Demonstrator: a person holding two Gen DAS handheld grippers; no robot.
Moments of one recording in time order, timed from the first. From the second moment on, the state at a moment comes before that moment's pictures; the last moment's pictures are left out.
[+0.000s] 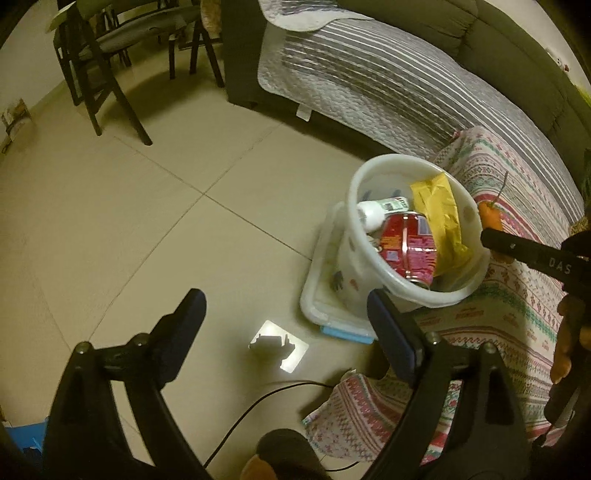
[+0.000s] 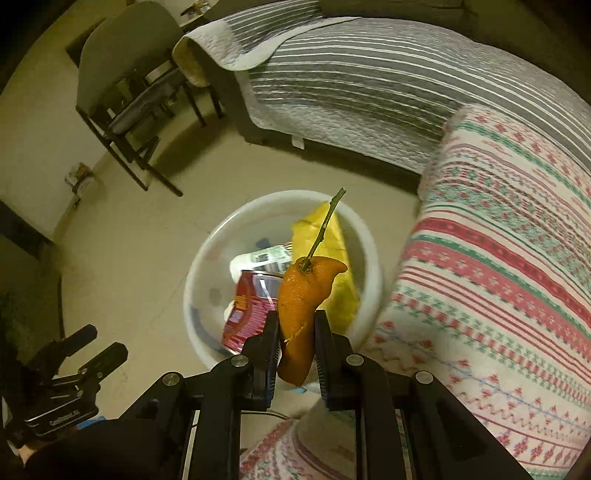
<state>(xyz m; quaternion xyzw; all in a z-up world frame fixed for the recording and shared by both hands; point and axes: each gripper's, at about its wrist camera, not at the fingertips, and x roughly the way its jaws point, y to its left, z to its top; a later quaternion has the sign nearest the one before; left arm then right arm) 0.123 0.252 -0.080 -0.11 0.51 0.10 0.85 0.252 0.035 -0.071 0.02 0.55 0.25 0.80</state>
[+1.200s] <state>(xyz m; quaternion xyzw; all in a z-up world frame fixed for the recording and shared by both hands) 0.051 0.139 0.000 -0.07 0.43 0.00 0.90 0.100 -0.104 0.078 -0.02 0.44 0.09 0.89</state>
